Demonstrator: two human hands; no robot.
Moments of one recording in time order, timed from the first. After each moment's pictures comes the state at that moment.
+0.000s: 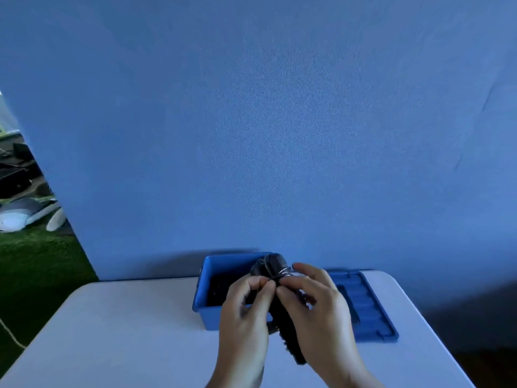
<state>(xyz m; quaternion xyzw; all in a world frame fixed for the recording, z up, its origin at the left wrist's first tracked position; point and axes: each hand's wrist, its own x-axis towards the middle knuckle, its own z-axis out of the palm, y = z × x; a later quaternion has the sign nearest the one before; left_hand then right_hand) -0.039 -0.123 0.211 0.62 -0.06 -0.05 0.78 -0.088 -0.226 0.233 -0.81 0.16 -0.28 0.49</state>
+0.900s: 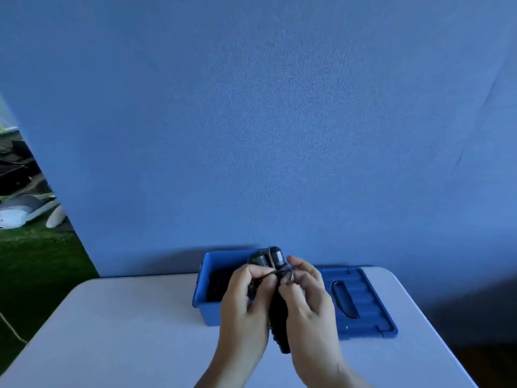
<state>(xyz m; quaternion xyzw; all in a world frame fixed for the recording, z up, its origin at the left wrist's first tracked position) -0.037 -0.121 0.219 0.67 -0.16 -0.01 0.72 -0.089 -0.202 0.244 -0.58 0.18 -0.24 0.76</state>
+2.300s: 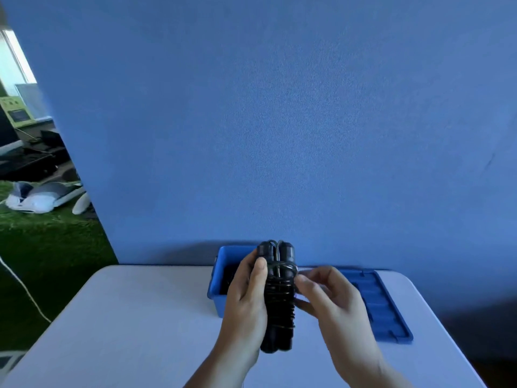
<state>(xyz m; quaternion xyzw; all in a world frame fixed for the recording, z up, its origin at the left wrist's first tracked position) -0.031 -0.103 0.229 0.61 -0.10 -0.07 0.78 -0.089 -0.223 0.233 -0.66 0.14 -0.21 0.71</state>
